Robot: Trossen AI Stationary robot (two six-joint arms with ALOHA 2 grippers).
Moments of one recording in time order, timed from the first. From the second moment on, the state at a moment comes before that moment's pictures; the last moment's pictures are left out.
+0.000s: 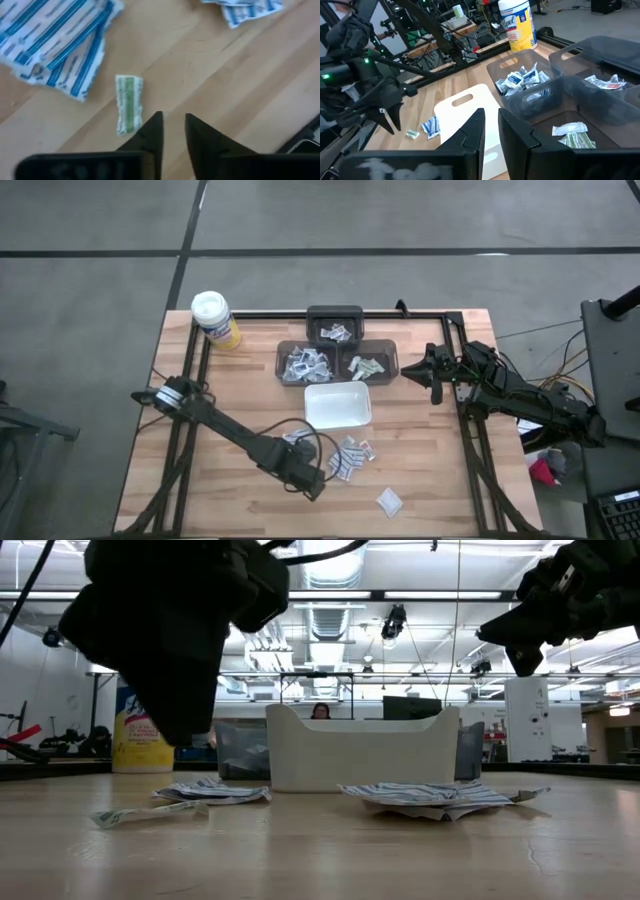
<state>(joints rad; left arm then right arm) -0.49 1.94 1.48 -0.76 -0.03 -1.37 -0.50 0.36 0.22 -0.03 -0.43 0.33</state>
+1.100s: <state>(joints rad) -0.49 1.94 1.30 -0.58 -0.02 -1.48 -0.50 0.36 0.22 -0.03 -0.43 0.33</state>
